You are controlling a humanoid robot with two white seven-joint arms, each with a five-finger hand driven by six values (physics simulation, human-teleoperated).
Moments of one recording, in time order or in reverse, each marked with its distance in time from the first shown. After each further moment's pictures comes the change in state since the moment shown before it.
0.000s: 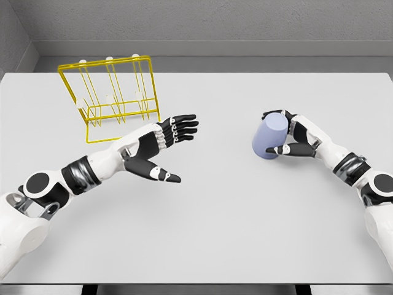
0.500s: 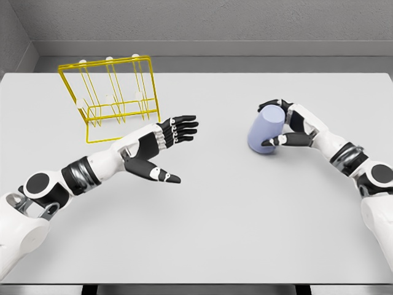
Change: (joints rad) left arm 0.000 0.002 0.000 0.001 -0.003 -0.001 -0.002; right arm -0.040 0.020 0.000 -0.023 0.002 0.001 0.001
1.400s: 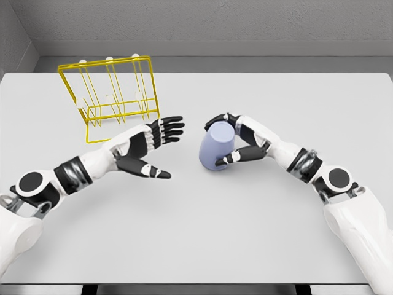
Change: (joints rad) left arm 0.026 -0.003 0.071 0.035 -0.037 0.091 0.004; right arm 0.009 0.070 0.186 -0.162 -0.002 -0.017 0.000
